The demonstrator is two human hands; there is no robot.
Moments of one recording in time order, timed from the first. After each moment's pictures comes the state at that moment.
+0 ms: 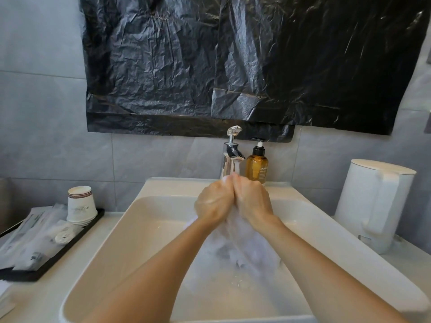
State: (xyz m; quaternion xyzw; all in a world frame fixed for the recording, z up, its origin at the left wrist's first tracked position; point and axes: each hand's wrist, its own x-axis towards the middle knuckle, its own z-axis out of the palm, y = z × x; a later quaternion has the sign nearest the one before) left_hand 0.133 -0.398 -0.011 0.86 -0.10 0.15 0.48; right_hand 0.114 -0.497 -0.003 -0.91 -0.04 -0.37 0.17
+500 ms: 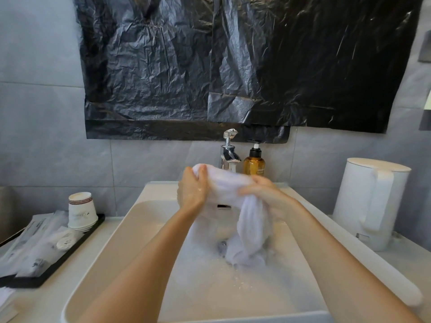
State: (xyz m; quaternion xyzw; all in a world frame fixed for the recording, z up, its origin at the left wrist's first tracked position) left_hand 0.153 -0.372 0.011 0.78 0.00 0.21 0.59; right_hand 0.121 -0.547 0.013 -0.79 -0.04 -0.06 0.60
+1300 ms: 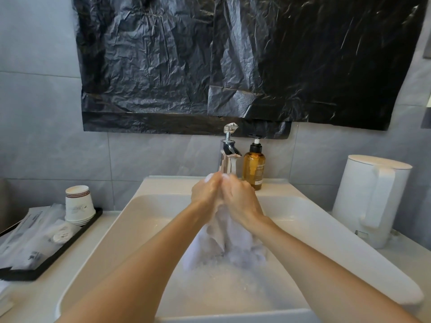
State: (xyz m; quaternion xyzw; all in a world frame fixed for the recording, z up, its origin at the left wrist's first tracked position) left_hand 0.147 -0.392 -0.009 0.66 -0.02 0.02 0.75; right_hand 0.118 -0.490 -0.017 -0.88 -0.12 -0.36 0.27
